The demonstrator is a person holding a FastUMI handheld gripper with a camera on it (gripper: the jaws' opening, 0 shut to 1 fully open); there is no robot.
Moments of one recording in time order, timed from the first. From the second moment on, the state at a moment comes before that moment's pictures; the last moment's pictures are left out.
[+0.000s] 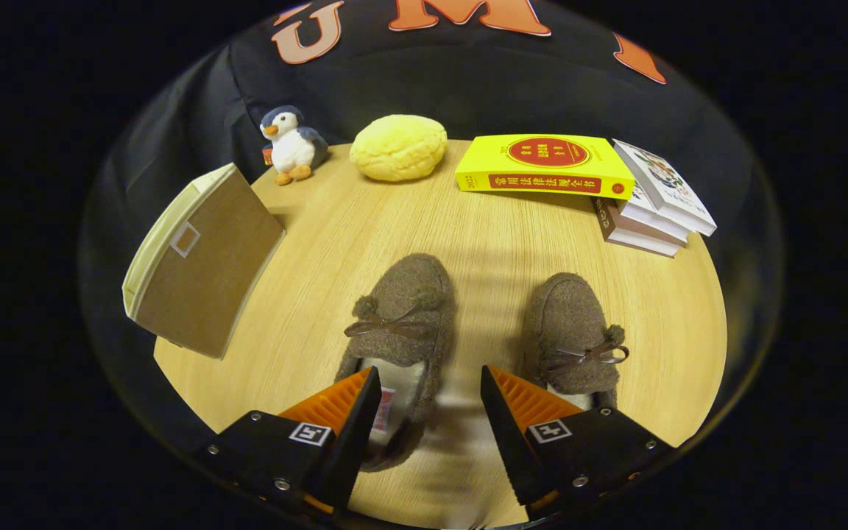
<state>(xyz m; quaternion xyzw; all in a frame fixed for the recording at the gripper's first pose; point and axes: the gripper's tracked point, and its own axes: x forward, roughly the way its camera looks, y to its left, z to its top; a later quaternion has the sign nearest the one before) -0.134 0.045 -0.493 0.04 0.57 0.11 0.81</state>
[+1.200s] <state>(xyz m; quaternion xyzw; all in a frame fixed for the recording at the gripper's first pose) -0.053 0.133 -0.394 0.14 0.55 0.06 0.82</state>
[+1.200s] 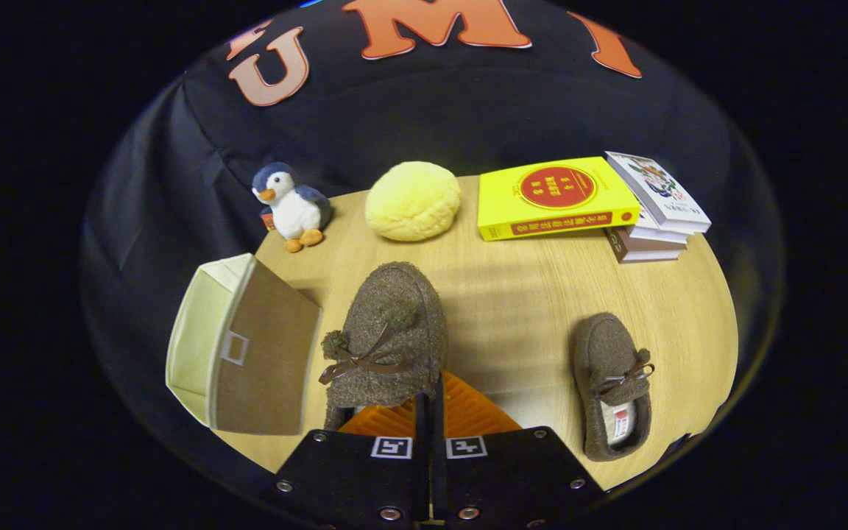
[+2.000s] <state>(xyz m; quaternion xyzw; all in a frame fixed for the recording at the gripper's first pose) -0.019 0.395 -0.340 0.16 0.58 0.13 0.79</state>
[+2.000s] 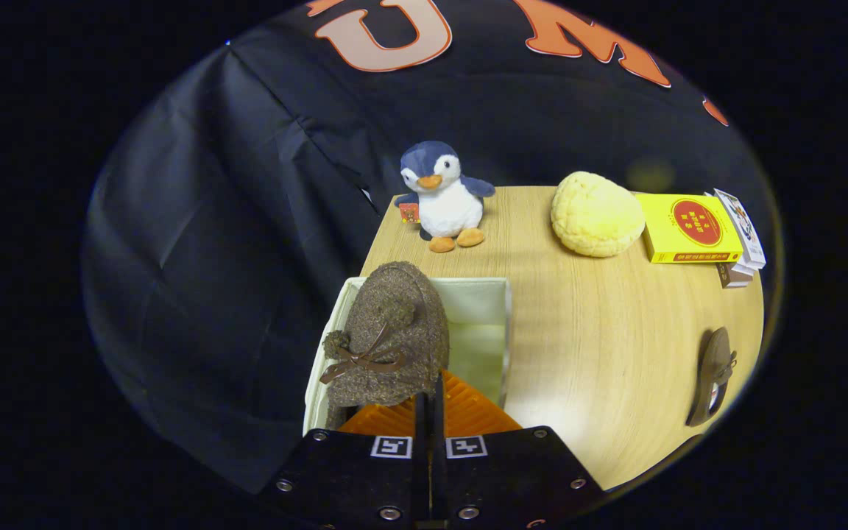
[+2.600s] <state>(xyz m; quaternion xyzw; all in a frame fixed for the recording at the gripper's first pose) -0.042 0.455 -0.408 0.16 0.62 0.08 0.76</state>
